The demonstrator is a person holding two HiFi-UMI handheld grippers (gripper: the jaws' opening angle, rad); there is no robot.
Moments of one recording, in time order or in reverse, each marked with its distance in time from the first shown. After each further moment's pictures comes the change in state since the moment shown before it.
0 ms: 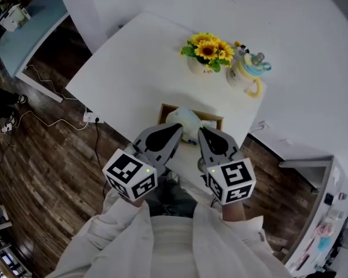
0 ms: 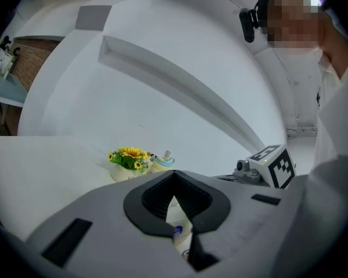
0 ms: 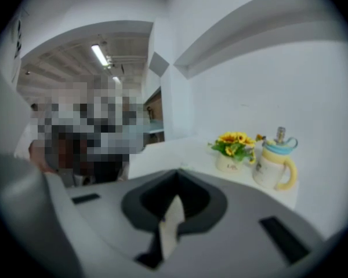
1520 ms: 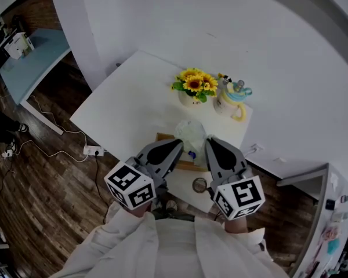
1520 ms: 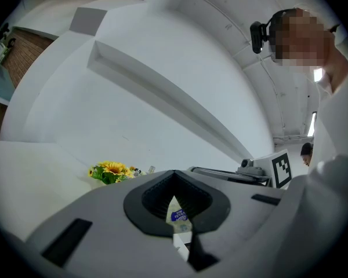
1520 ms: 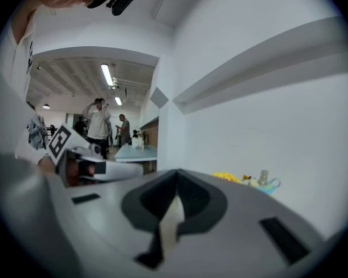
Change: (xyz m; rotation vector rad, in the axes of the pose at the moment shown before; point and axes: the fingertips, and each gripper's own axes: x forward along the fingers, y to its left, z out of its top) left arm 0.006 -0.034 0.047 -0.007 -0.093 -0.121; right arm -0.065 -0.012 0.088 -0.055 -0.309 -0.062
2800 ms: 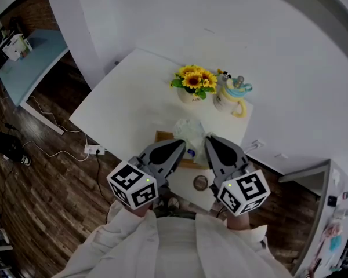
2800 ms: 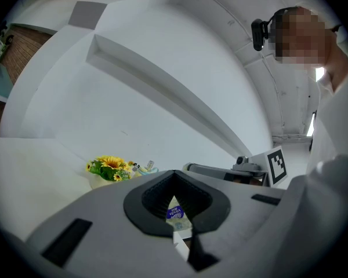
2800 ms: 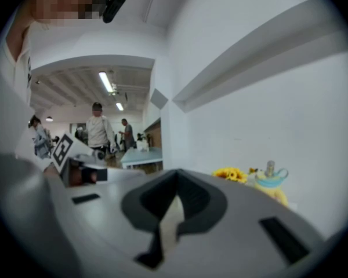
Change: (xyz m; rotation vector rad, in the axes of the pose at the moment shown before) left arm 0.008 -0.003 -0.013 -0.002 0.044 -0.013; right arm 0.002 -0.005 -0.007 0.080 0.007 0.059
